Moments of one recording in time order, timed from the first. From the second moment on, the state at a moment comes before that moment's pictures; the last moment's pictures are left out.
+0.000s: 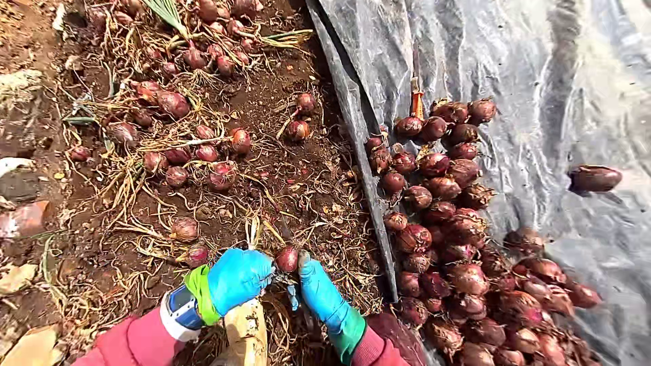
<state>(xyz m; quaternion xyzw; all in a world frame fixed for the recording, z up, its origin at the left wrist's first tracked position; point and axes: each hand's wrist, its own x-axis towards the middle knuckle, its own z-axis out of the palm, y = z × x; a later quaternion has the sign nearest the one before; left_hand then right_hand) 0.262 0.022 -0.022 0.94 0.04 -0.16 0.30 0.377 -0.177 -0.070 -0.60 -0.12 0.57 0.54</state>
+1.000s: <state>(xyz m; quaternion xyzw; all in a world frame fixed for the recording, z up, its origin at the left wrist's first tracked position) 0.315 0.110 0.020 0.91 0.33 0.06 0.26 0.500 -0.300 -0.030 -0.71 0.13 0.26 0.65</state>
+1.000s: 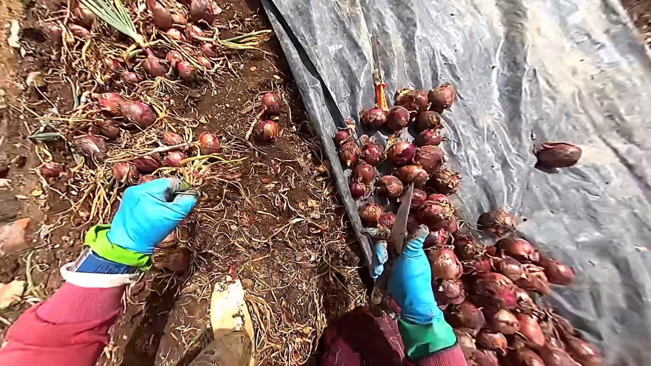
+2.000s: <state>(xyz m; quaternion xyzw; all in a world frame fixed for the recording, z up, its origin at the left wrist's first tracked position) 0.280 0.054 -0.016 0.80 0.21 -0.19 0.52 0.367 -0.156 -0.076 -0.55 -0.09 0.49 0.68</state>
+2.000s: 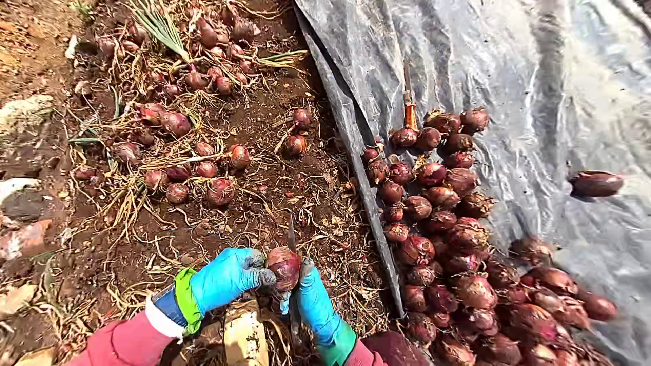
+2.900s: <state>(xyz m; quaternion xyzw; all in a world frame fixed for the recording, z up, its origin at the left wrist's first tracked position) 0.152 0.093 -0.078 0.80 0.50 -0.32 0.14 0.396 -0.252 -0.099 -0.70 0.13 0.39 0.59</state>
